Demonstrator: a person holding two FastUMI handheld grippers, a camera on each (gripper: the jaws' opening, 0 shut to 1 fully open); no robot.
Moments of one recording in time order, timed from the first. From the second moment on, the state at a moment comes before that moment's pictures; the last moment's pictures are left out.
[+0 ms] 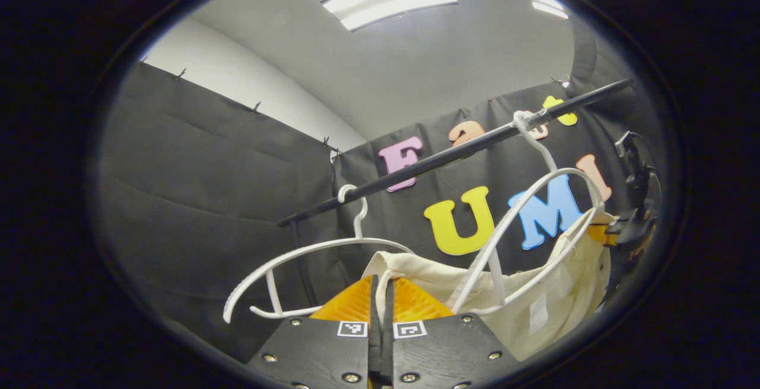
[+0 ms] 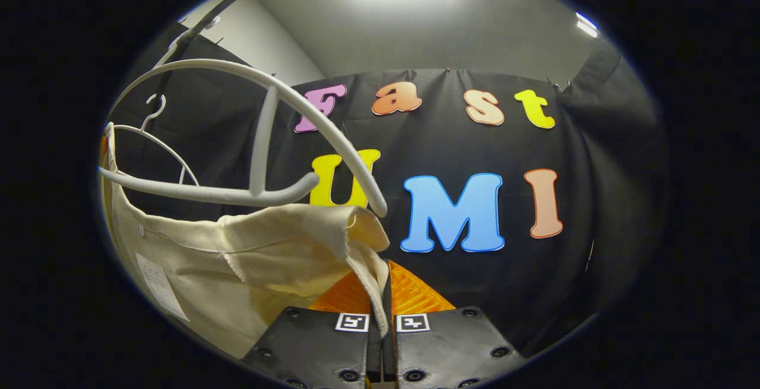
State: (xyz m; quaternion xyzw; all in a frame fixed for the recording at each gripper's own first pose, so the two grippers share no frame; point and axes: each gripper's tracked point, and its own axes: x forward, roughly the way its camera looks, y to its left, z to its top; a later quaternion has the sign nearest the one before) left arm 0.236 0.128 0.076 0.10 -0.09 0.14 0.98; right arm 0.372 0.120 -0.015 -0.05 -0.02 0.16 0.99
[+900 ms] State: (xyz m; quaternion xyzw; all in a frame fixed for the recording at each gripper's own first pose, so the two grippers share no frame) left arm 0.149 0.110 0.023 0.05 -0.05 0.08 0.99; right arm 0.242 0.112 -0.011 -0.05 -0.01 0.15 0.99
